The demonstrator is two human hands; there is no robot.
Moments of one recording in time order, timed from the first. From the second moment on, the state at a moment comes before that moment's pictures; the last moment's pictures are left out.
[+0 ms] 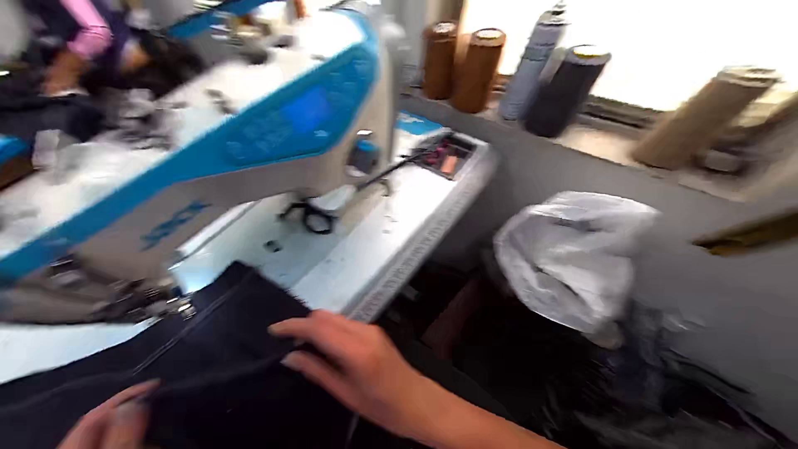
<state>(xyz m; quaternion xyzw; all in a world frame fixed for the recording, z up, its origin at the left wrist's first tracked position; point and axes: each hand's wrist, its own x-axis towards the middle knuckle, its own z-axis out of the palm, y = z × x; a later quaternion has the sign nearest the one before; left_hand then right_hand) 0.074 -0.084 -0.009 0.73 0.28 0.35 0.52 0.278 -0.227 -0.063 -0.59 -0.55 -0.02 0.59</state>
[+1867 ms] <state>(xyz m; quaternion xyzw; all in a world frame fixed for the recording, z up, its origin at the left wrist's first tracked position) 0.104 -0.052 -0.108 0.96 0.26 0.13 0.03 0.265 -0.196 -0.102 -0.67 -0.57 0.38 0.28</state>
